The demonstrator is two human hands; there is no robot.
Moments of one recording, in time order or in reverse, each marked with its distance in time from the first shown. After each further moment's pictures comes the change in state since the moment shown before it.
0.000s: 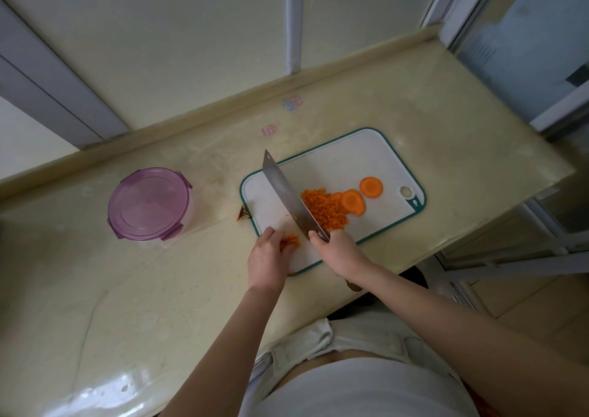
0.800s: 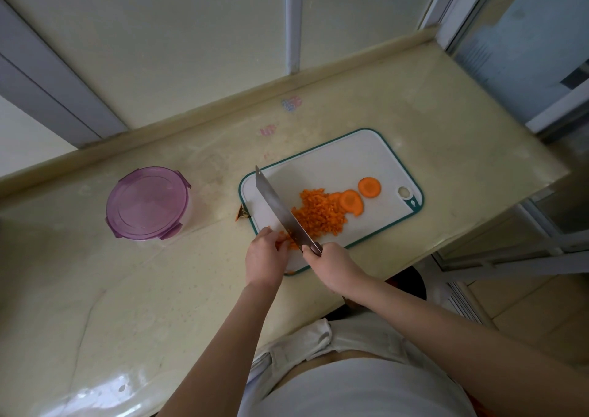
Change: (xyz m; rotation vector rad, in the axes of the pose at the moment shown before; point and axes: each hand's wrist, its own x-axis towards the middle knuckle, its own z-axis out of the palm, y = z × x) left_hand 0.005 0.007 -0.007 -0.040 -0.016 -0.074; right_hand -0.015 0.001 0.014 -0.107 -0.056 0.013
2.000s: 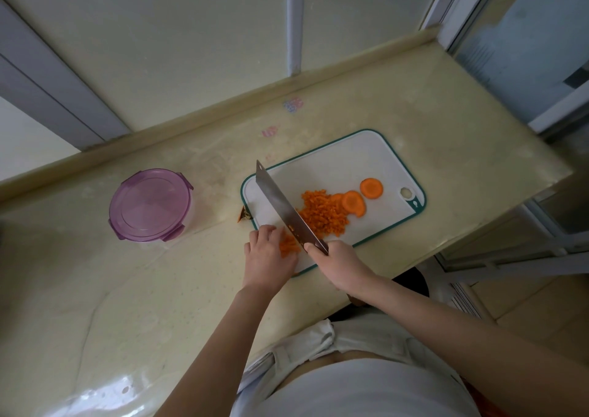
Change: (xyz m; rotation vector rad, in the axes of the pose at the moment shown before) left_hand -0.004 -0.007 -0.004 0.246 -0.086 0.066; right_hand -0.005 0.001 -0.011 0.082 -0.025 -0.084
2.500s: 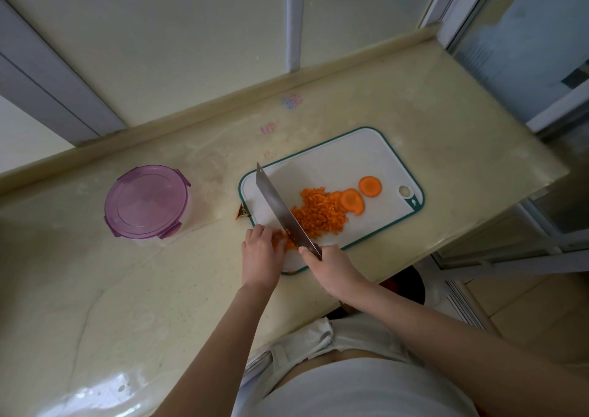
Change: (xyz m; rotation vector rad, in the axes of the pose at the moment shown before) left_hand 0.006 -0.005 0.008 -0.148 0.095 -0.049; right_hand -0.003 0.001 0.016 0.049 -0.002 0.062
